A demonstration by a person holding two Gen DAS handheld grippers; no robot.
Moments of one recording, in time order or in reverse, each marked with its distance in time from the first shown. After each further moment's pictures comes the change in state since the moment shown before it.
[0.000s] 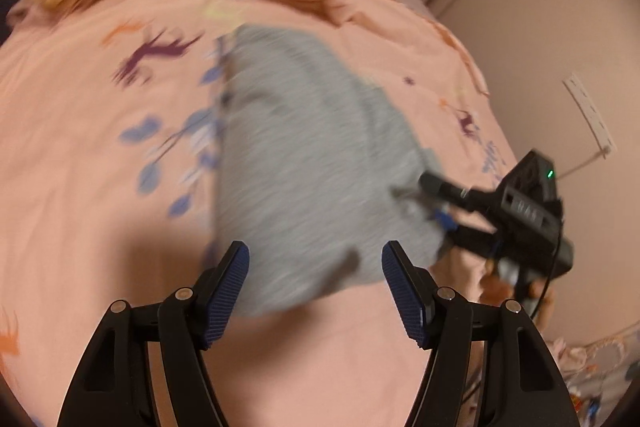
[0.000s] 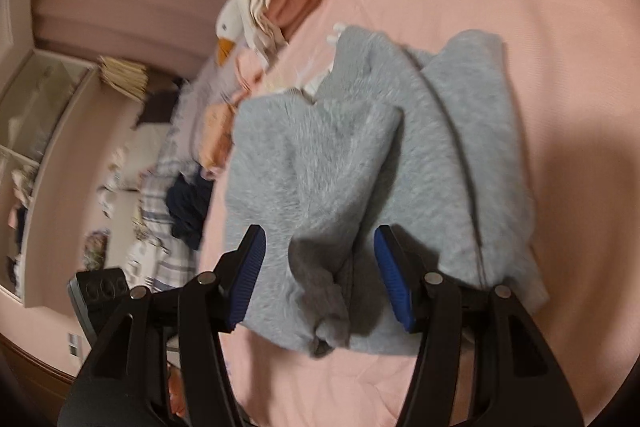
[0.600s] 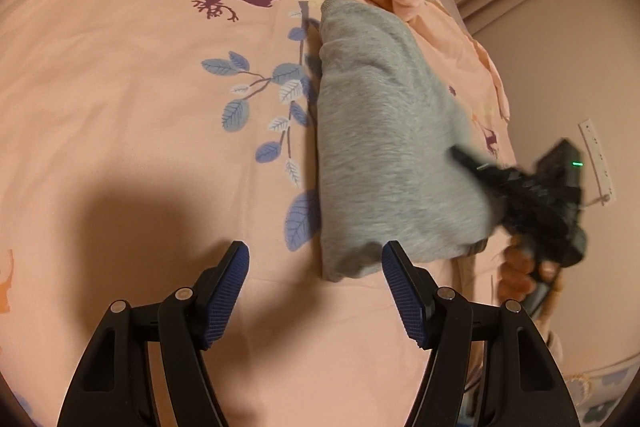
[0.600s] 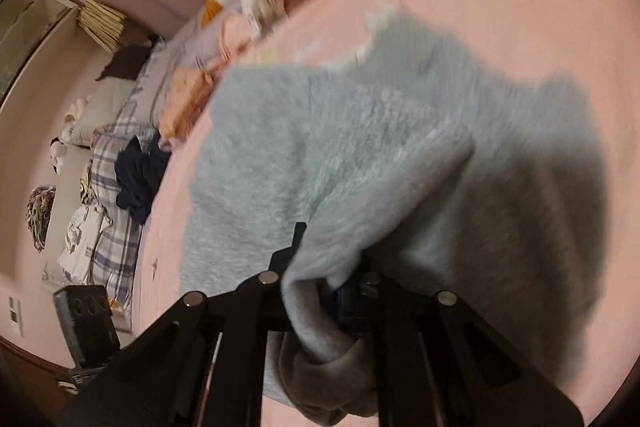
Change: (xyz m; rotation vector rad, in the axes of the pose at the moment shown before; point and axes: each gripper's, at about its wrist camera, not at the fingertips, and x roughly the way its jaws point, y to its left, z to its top) left arm -0.001 0.051 -0.018 -0.168 0.034 -0.030; right arm 0.032 0.031 0.017 -0.187 -0.011 -0.171
